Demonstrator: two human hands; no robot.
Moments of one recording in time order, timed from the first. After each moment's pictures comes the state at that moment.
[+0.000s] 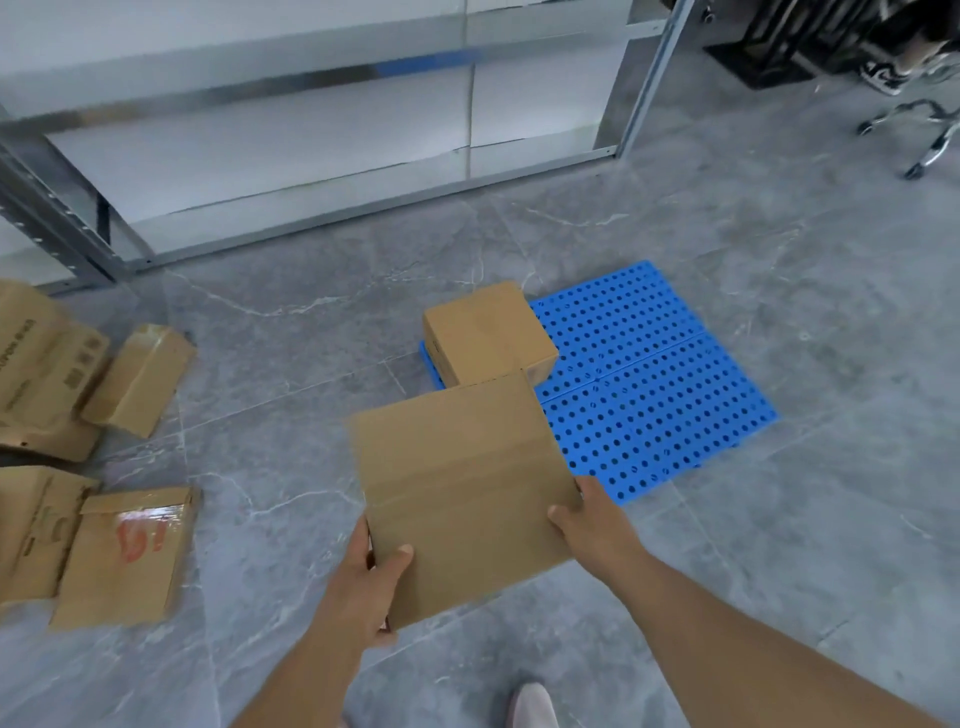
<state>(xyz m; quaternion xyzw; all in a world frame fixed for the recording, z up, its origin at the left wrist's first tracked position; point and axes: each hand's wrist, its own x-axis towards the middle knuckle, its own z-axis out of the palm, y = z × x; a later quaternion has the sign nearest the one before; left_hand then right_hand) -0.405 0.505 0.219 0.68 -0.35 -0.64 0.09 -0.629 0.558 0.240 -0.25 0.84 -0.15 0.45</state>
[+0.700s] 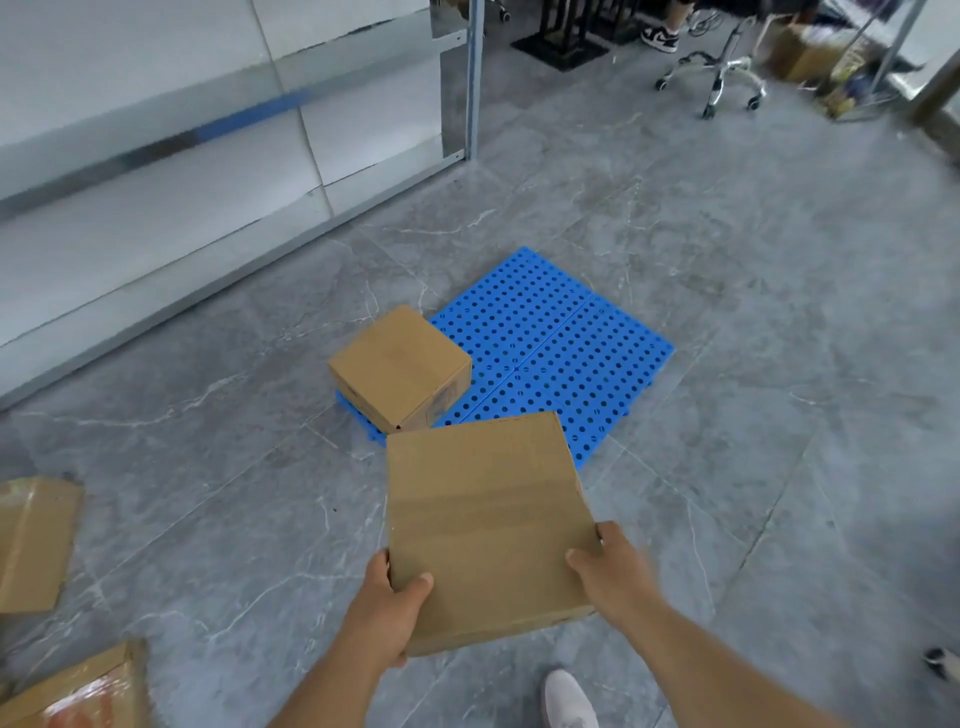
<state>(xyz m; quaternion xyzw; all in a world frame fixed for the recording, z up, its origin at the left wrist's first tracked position) -0.449 0.485 0.223 0.59 -0.54 -0.59 -0.12 -0.620 0.634 0.236 -0.04 0.88 -0.23 0.40</state>
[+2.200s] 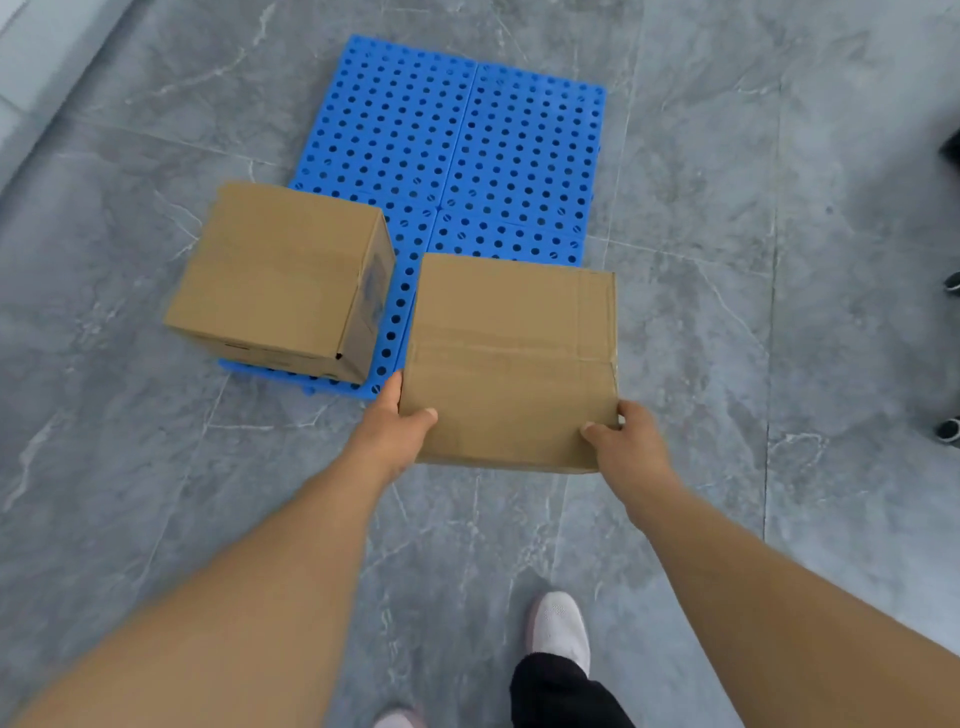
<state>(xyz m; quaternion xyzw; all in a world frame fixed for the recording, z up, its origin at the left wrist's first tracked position) -0.543 0.316 0.000 0.35 -0.75 -0.51 -0.24 -0.566 0.542 0.005 0.28 0.82 -0.43 0.26</state>
